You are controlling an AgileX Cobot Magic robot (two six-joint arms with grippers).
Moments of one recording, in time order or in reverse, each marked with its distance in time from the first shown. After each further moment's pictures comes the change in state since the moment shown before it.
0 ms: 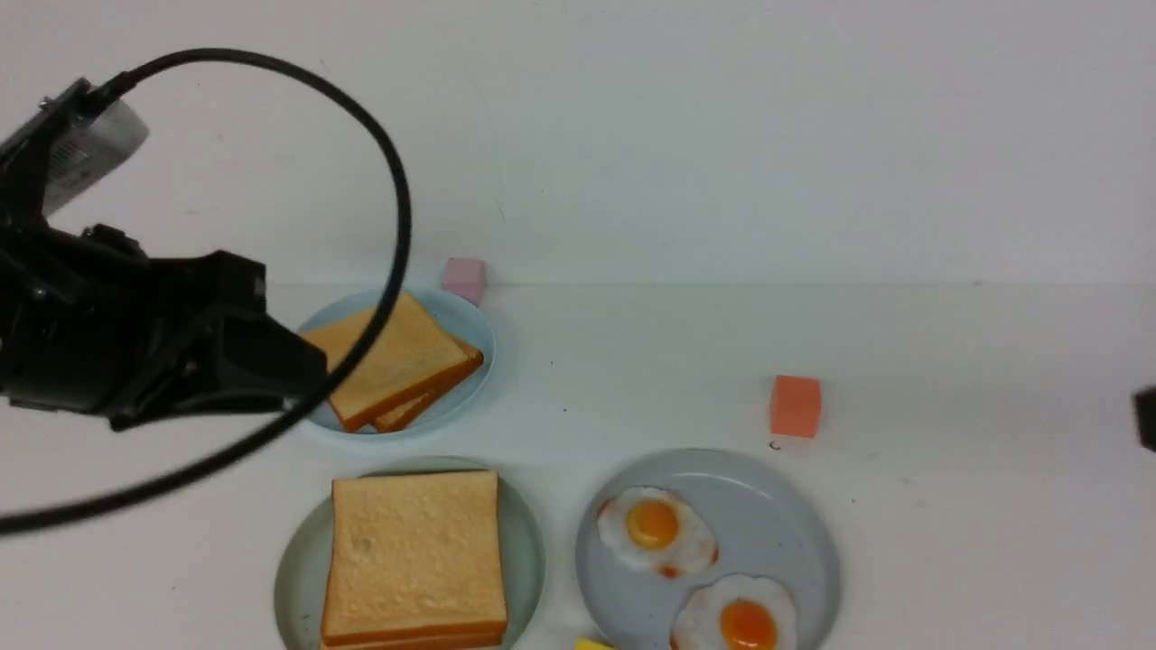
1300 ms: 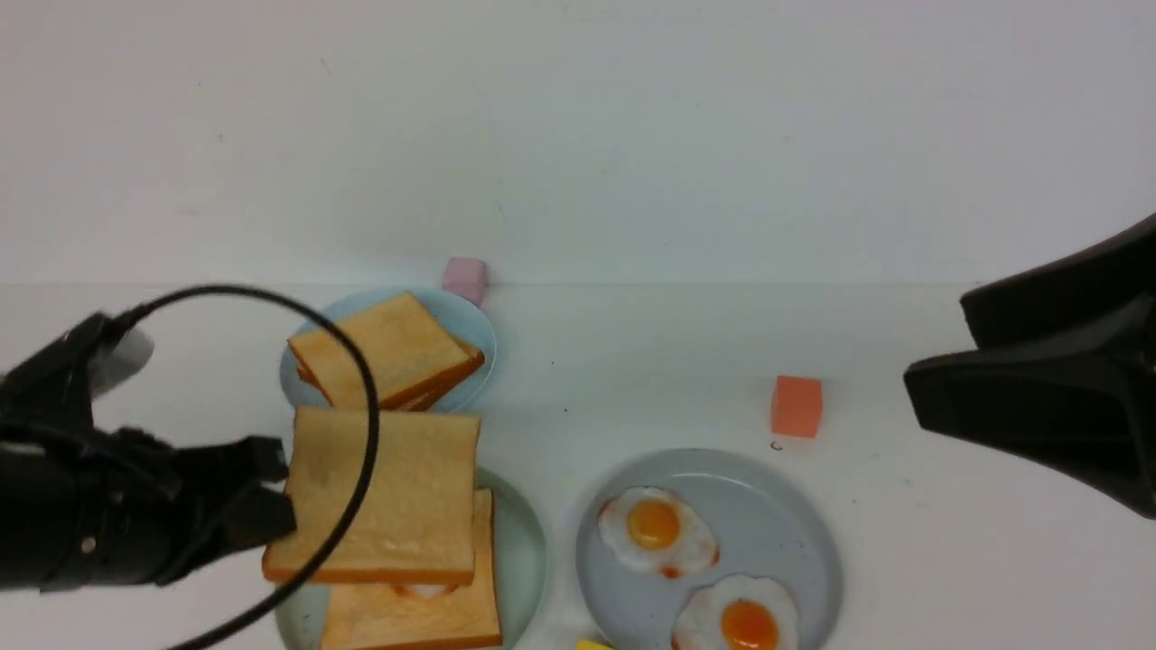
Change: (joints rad) right arm -0.001 0.262 -0.248 0.514 0.075 -0.631; left arm 0.000 0.054 0.438 -0.097 -0.543 0.058
